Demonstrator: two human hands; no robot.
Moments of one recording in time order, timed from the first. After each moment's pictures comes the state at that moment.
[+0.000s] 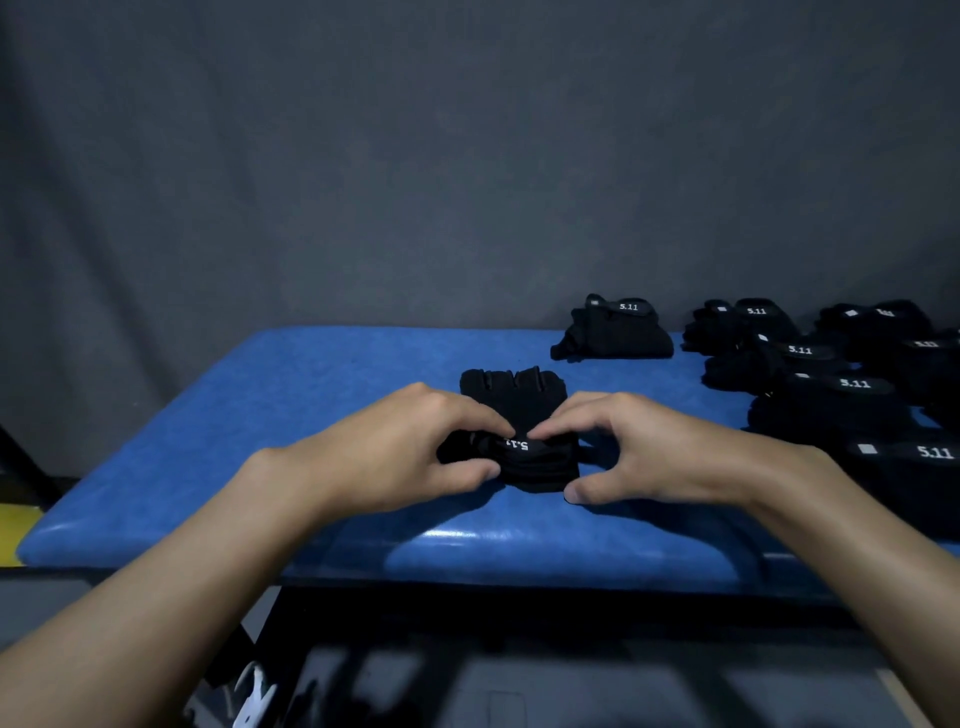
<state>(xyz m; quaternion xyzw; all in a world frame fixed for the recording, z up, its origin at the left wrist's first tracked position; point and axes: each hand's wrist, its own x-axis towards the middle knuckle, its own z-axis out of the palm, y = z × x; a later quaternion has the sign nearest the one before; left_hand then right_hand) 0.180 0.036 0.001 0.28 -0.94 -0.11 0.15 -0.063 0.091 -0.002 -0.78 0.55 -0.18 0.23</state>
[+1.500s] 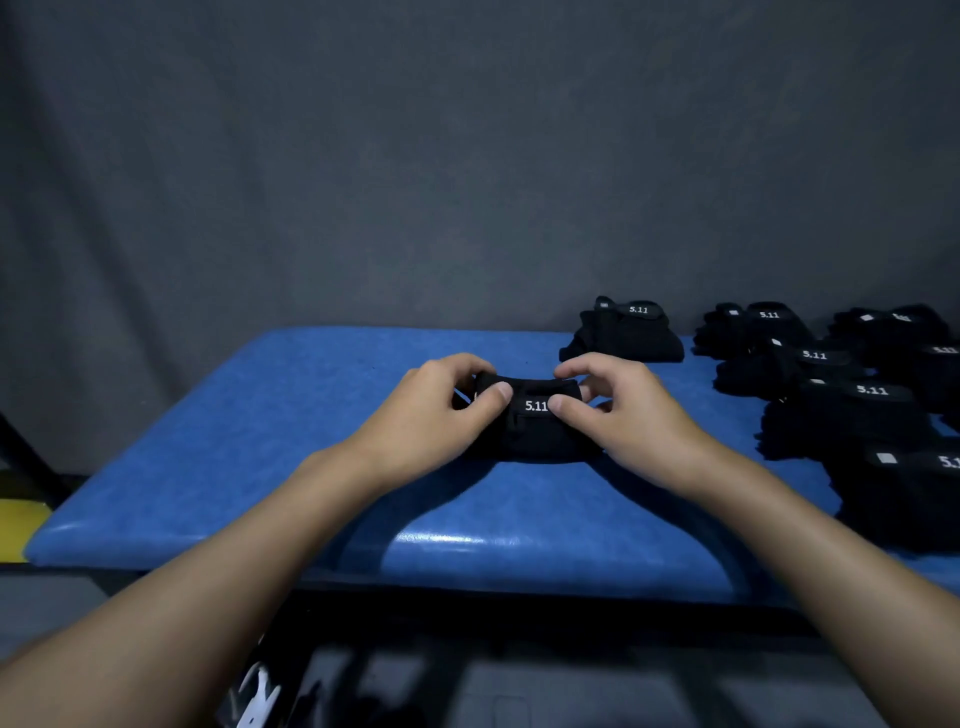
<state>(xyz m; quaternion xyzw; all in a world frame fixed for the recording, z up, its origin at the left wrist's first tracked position) 0.157 0.010 -0.018 0.42 -0.81 -0.25 0.32 -0.053 0.060 -0.027 -0.64 0.60 -0.42 0.20</state>
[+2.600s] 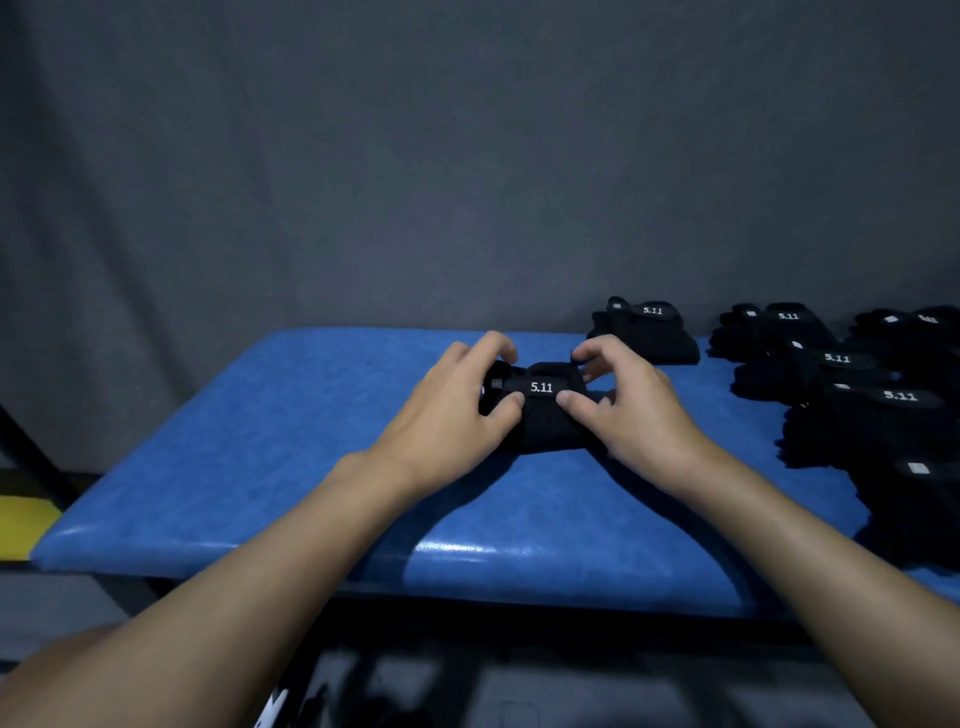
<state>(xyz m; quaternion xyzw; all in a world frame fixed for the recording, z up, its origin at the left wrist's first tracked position) 0.148 0.010 -0.019 0.42 -0.84 -0.17 0.32 -0.048 0.043 -0.032 -0.64 0.63 -0.44 0.12</state>
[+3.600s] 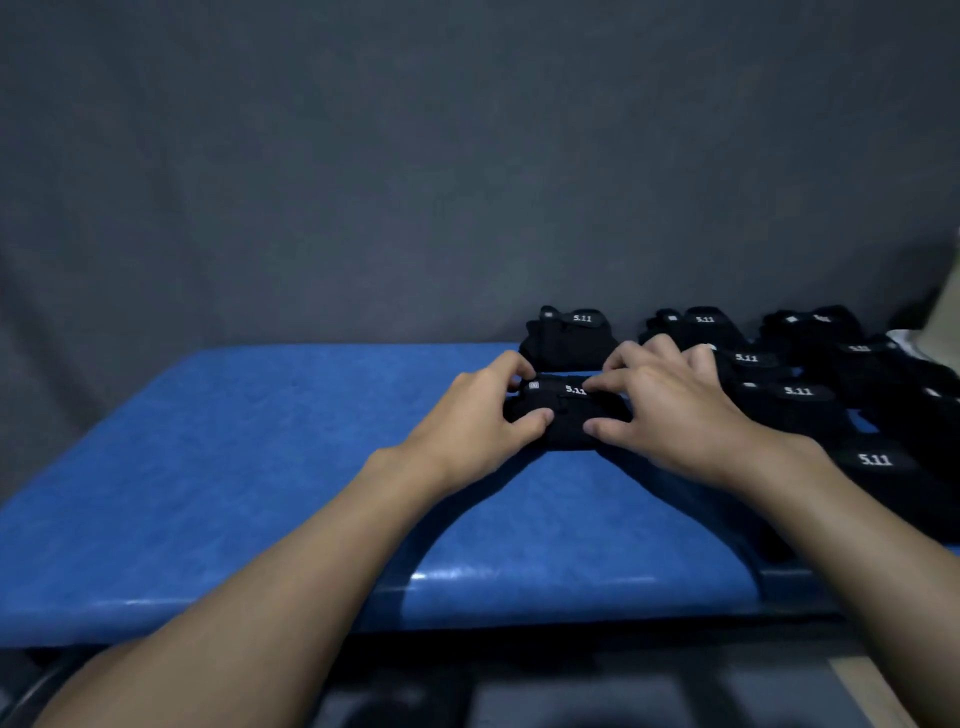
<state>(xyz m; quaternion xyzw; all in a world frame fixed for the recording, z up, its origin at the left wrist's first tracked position) 0.073 0.002 -0.022 0.36 -0.85 -0.26 0.29 -0.116 0.076 0.002 -0.69 0.70 -0.11 -0.13</state>
